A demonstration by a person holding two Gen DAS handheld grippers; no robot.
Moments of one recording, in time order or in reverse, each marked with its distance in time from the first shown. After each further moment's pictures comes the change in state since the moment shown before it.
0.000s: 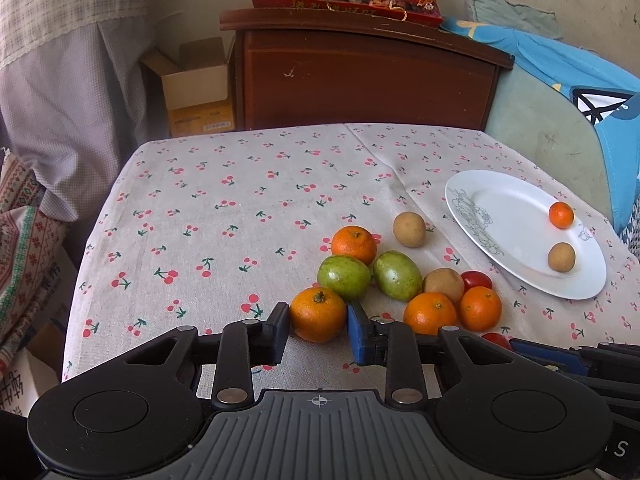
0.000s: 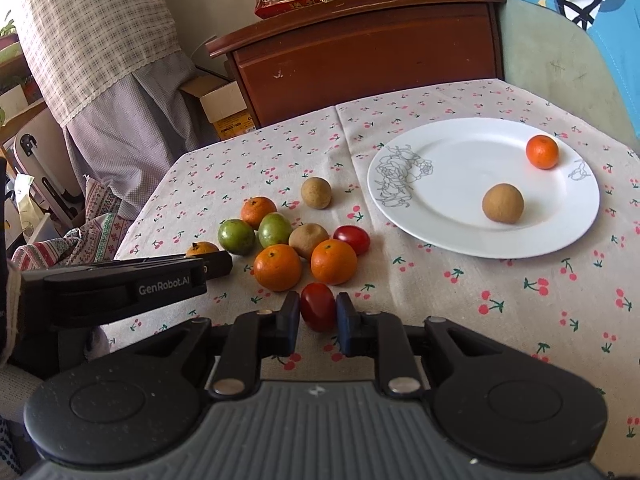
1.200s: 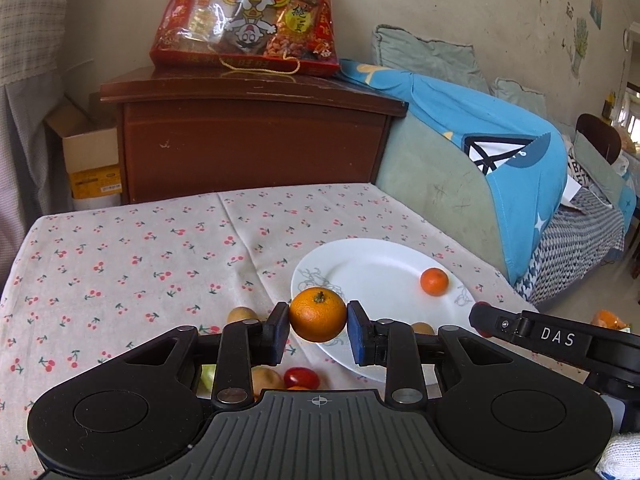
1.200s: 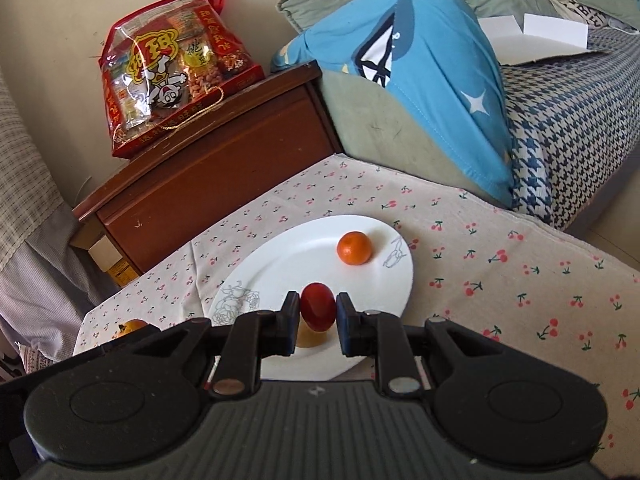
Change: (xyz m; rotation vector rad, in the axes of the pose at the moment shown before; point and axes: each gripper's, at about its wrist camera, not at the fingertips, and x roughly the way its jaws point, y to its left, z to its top) left arm -0.012 -0.079 0.050 0.049 -0.101 -0.237; right arm -0.045 -0.098 0.038 0.357 -0.238 -0.238
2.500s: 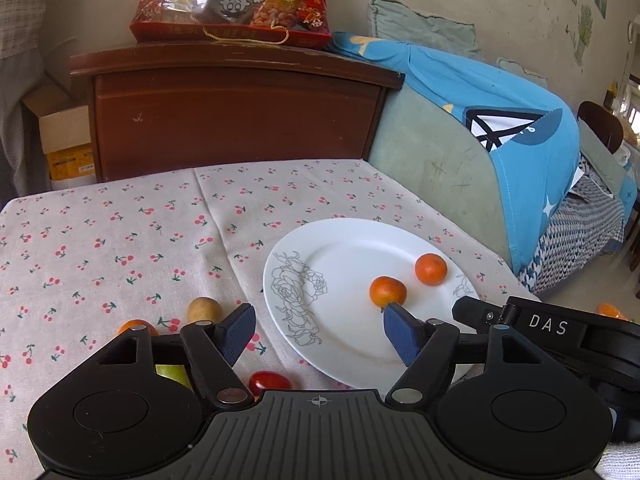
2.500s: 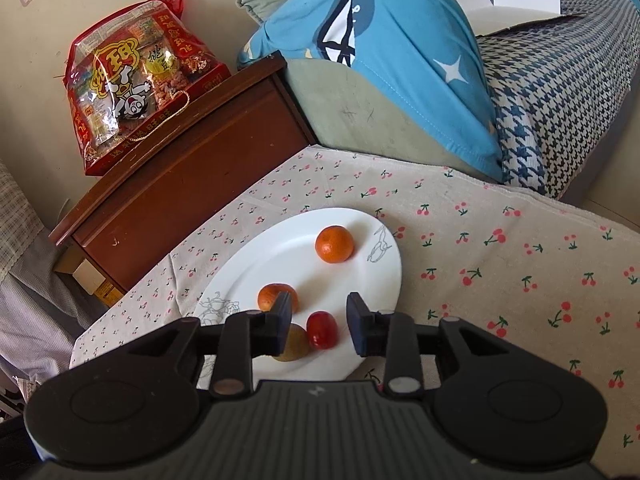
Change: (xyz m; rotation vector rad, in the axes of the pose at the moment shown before) left arm 0.032 -0.010 -0.001 -0.016 0.060 -0.010; right arm 0.018 -0.010 0.002 0.076 0.011 -0.025
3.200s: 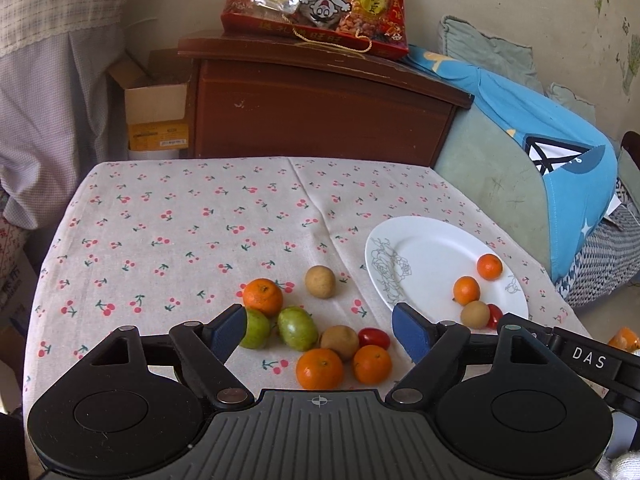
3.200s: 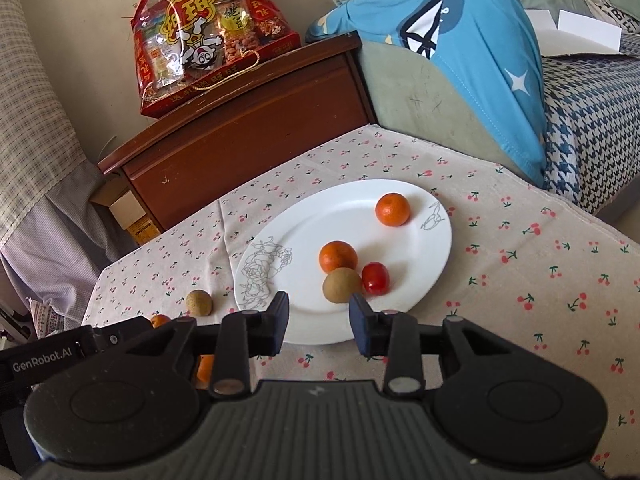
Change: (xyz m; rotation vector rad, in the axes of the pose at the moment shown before) left arm -0.052 0.053 -0.017 -0.111 0.008 0.123; right arm -0.024 0.033 -0.026 -0.197 0.069 0.087
